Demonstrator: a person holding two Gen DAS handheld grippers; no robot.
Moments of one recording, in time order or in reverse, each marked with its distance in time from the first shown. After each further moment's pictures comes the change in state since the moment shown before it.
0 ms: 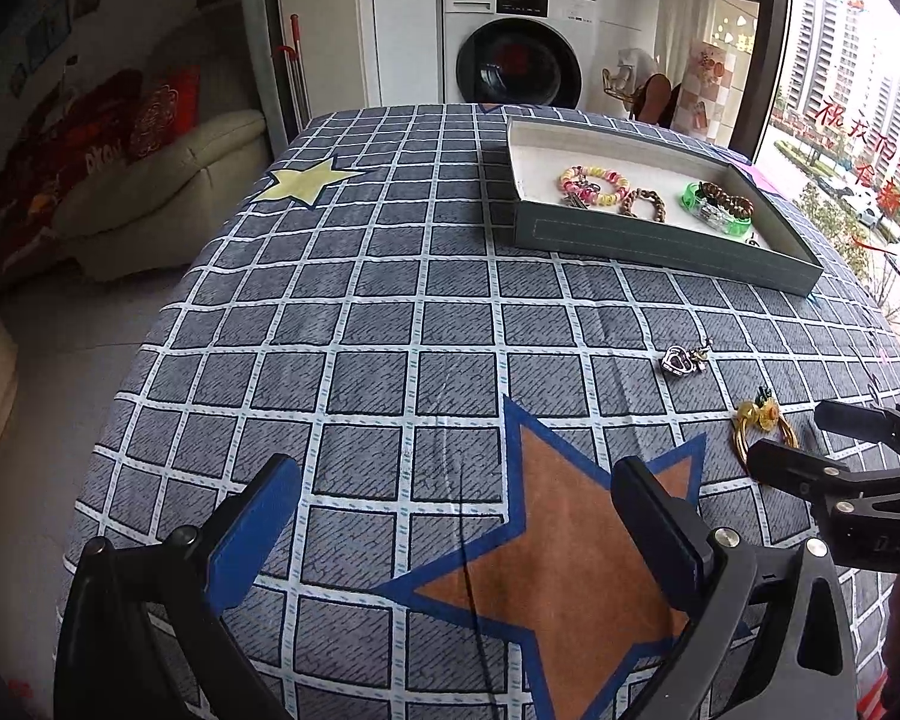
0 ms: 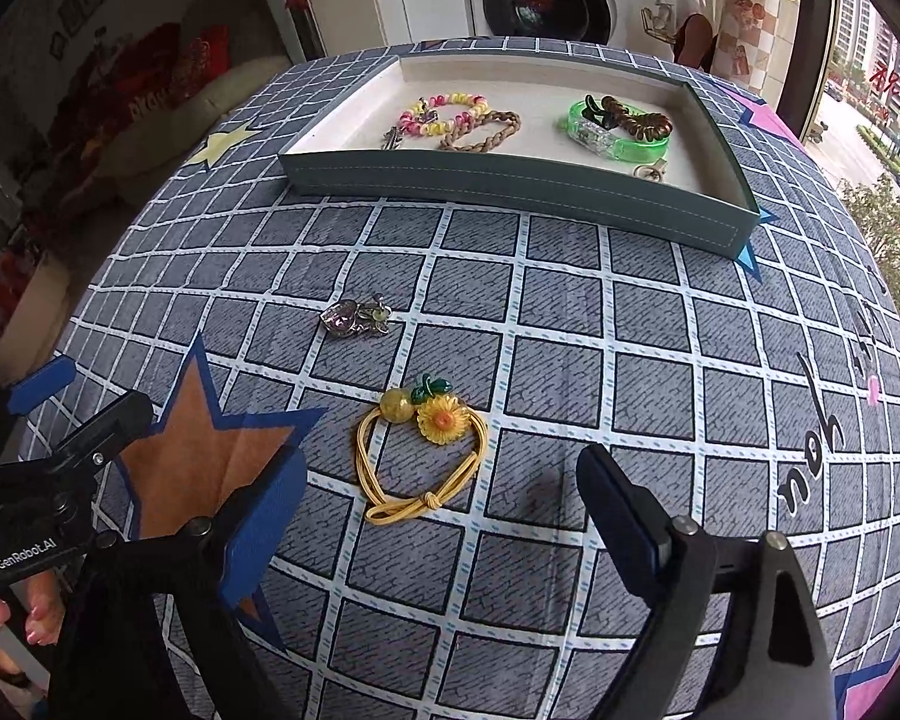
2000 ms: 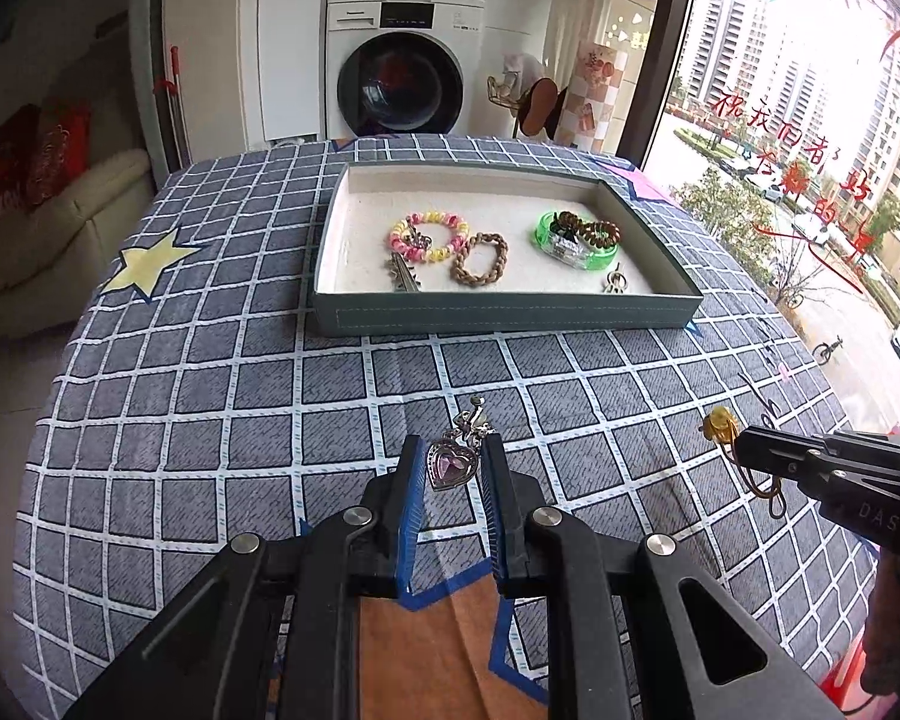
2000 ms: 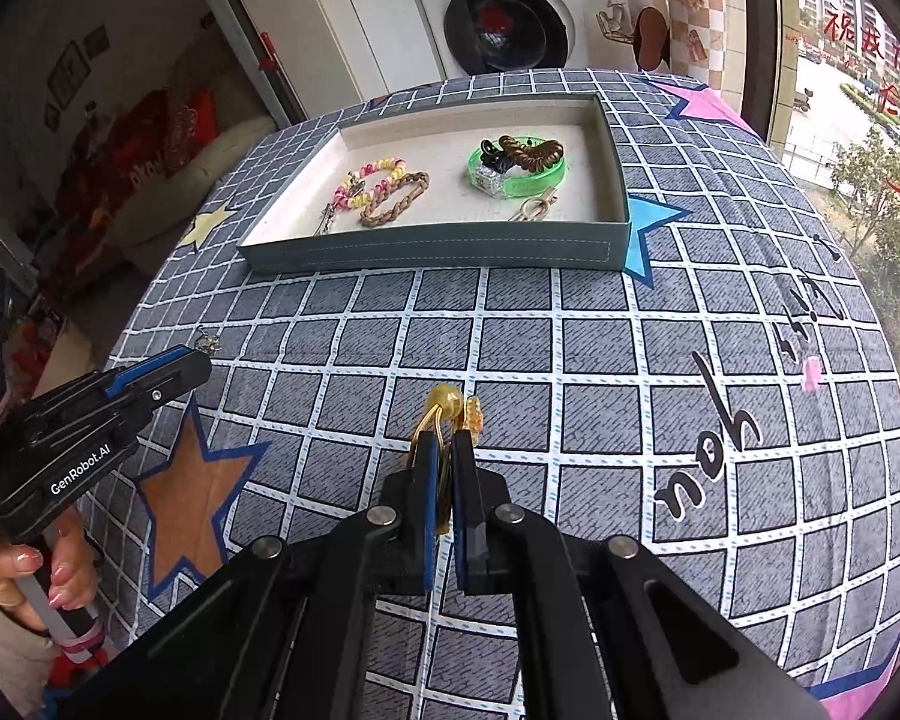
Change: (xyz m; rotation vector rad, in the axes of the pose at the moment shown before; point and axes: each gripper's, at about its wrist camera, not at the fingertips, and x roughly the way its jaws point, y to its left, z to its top) left arm -0.008 -0.063 0.050 0.104 -0.034 -0.232; right arm -0.046 -0.073 0.002 0.131 -0.089 0.087
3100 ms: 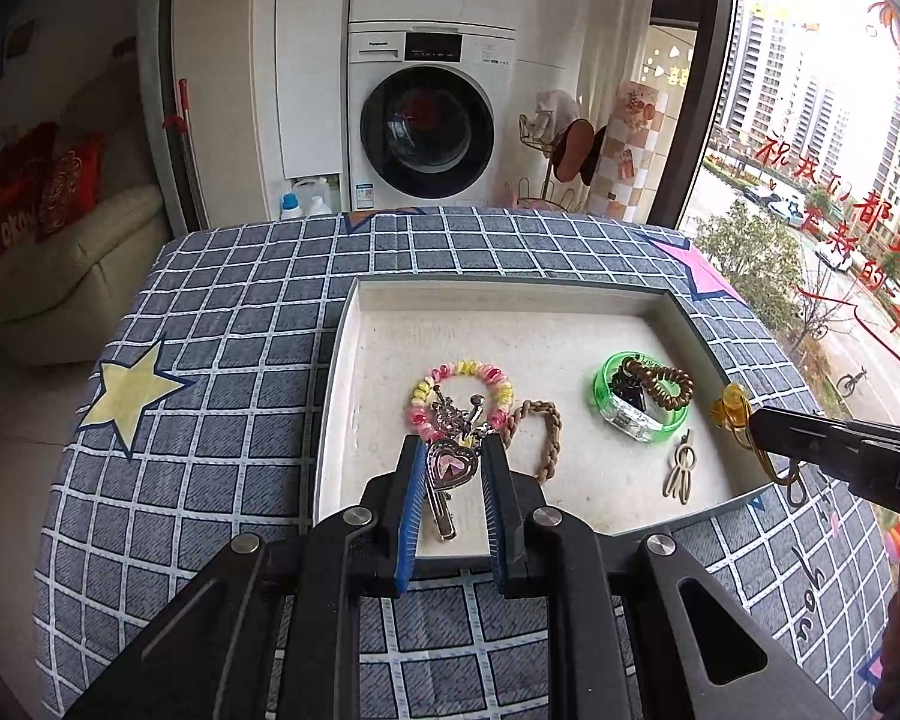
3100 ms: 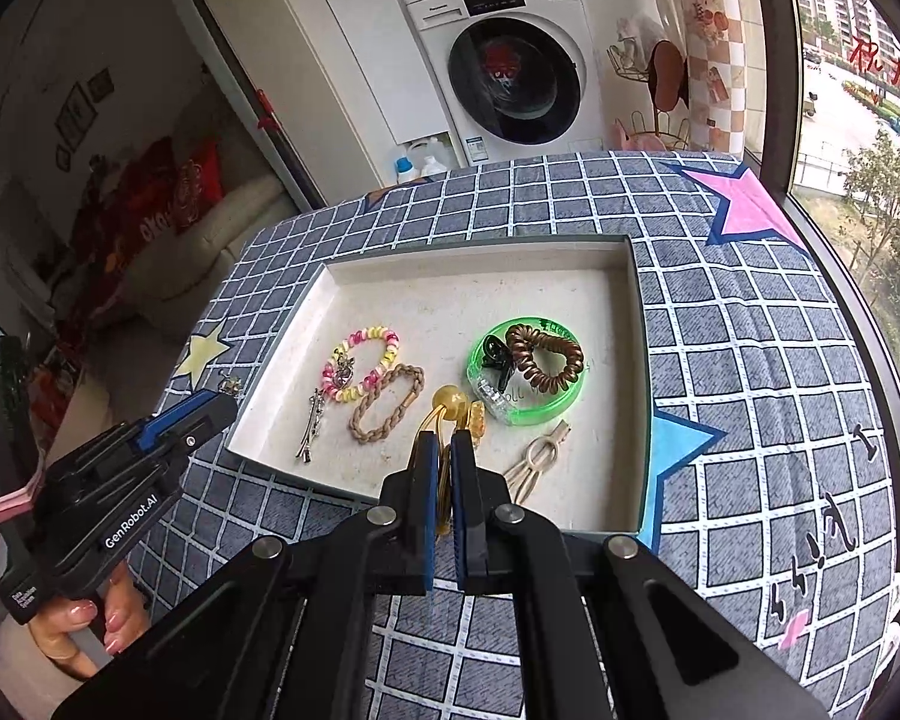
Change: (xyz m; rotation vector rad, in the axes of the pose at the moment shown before) left arm 0.069 0.009 0.110 -0.024 -0.060 0.063; right arm 0.029 -0.019 0.139 0.022 -0.068 0.062
